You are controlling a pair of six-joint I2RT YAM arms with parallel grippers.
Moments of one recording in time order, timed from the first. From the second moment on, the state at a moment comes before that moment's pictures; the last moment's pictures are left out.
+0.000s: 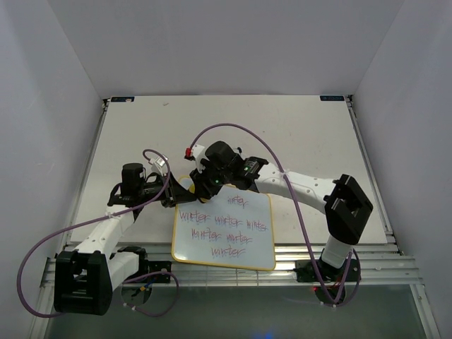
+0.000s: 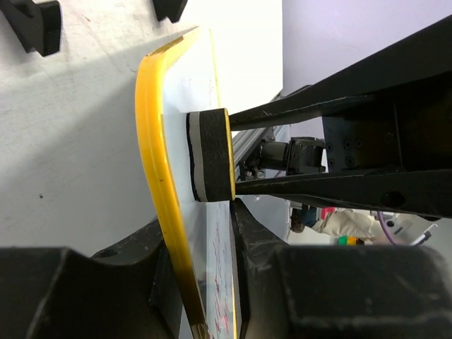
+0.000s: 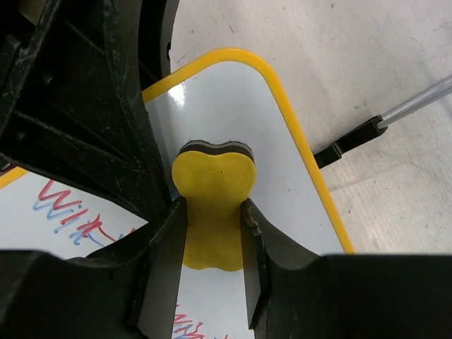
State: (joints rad) left arm -0.08 1.04 0.46 -0.10 0.99 -0.67; right arm 1.03 1.74 1.37 -0.34 -0.26 0.08
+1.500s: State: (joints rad) left arm -0.09 0.95 0.43 0.10 0.99 -0.81; right arm 1.01 1.64 1.24 -0.21 -0.35 0.13
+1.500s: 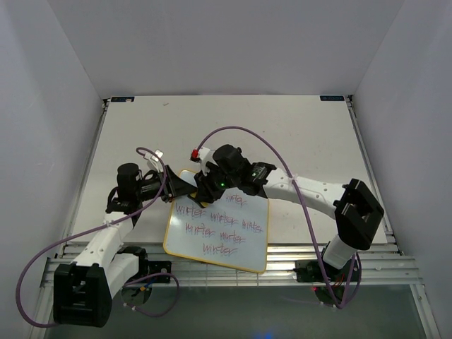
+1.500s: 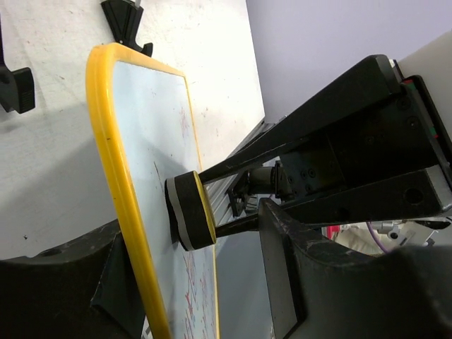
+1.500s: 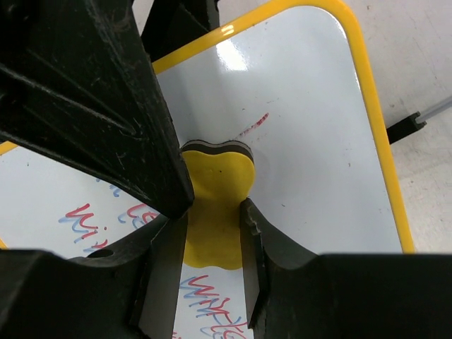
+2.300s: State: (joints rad) left arm -0.09 0.92 0.40 0.11 0.99 -0.83; right arm 0.97 1.65 1.18 -0.08 -0.15 0.23
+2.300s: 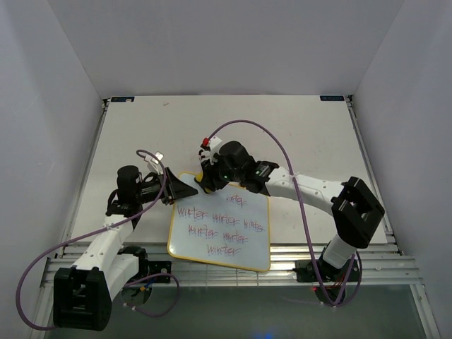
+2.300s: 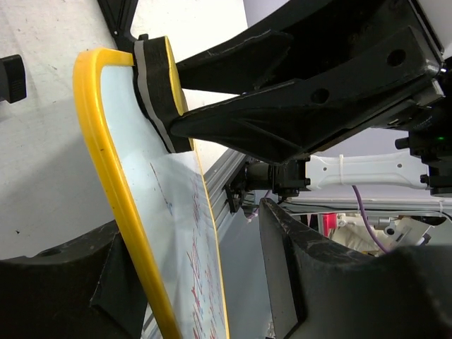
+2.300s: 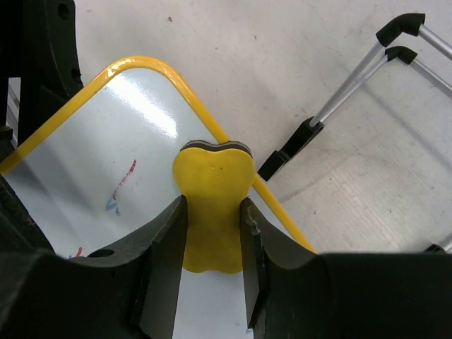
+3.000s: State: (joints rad) left arm -0.10 0.92 0.40 0.08 1.00 -0.83; right arm 1.00 1.67 1.24 -0.15 -0.30 0.02
